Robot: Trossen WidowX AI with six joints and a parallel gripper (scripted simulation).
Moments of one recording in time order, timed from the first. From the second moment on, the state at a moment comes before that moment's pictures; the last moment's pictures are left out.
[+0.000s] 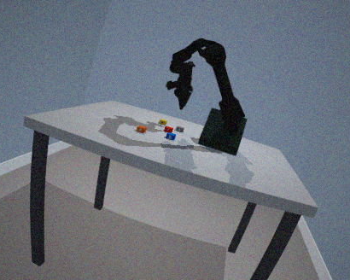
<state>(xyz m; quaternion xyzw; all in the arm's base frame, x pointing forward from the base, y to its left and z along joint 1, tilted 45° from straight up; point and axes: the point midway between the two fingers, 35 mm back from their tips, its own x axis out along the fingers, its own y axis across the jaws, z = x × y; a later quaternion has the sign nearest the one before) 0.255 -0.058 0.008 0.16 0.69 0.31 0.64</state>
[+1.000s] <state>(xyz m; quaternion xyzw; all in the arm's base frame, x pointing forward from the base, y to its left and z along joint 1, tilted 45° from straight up) 0.253 -0.072 0.018 0.23 0.64 0.30 0.67</state>
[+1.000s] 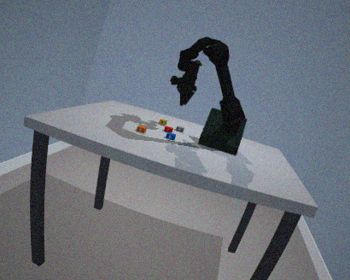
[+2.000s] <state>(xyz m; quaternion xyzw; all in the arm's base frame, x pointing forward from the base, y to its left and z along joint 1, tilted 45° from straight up) 0.259 -0.009 0.079 0.23 0.64 0.30 0.67</state>
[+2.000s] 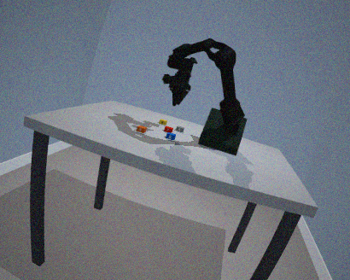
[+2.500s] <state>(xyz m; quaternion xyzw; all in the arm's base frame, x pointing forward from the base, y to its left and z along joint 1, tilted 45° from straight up) 0.225 0.051 0.138 0.23 0.64 0.31 0.67</state>
